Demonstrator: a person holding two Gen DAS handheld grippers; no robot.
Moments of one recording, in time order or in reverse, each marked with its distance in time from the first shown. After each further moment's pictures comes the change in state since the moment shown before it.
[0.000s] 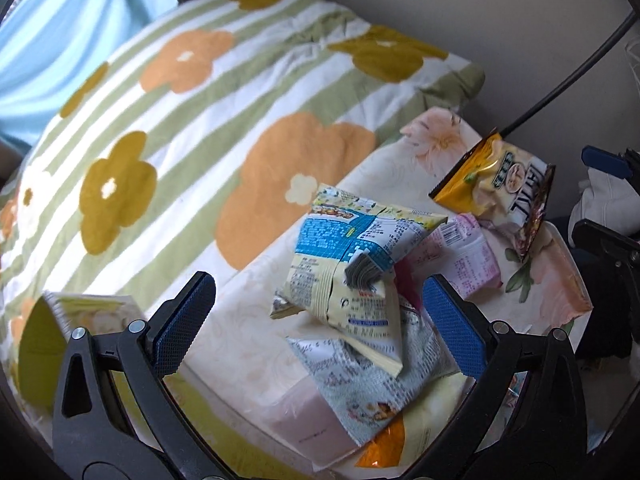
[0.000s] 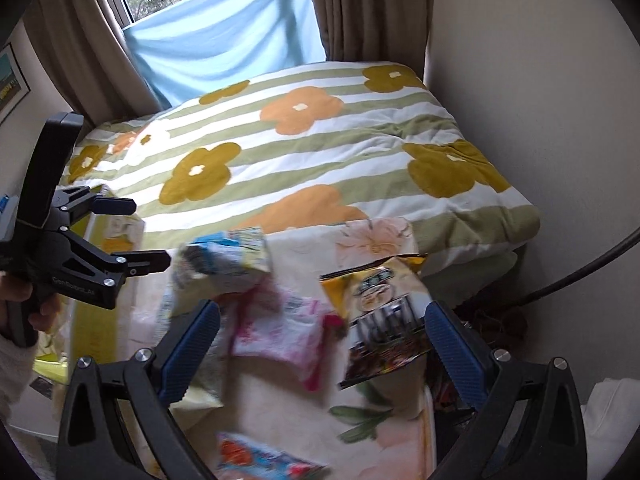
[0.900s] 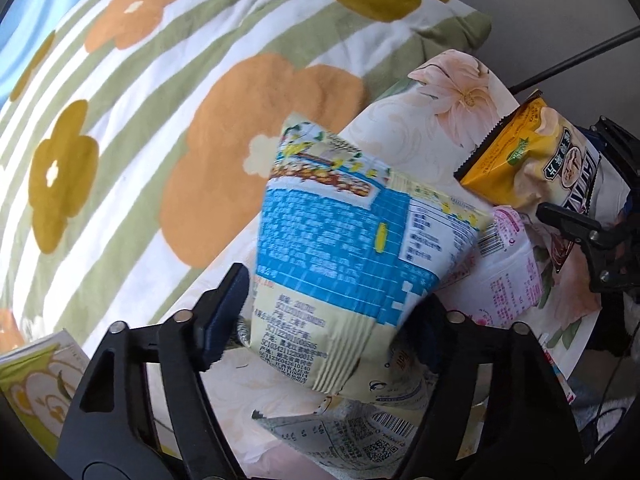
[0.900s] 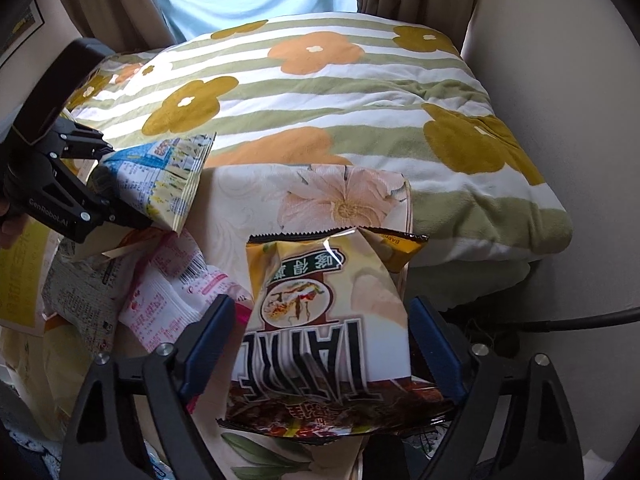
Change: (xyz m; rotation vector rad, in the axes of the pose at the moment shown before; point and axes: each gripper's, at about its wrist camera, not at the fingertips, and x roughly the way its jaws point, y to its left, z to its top) left arm 0.092 -0.009 0.021 0.023 0.178 -0.088; right arm 0.091 -0.038 -0.014 -0.198 0.140 0.027
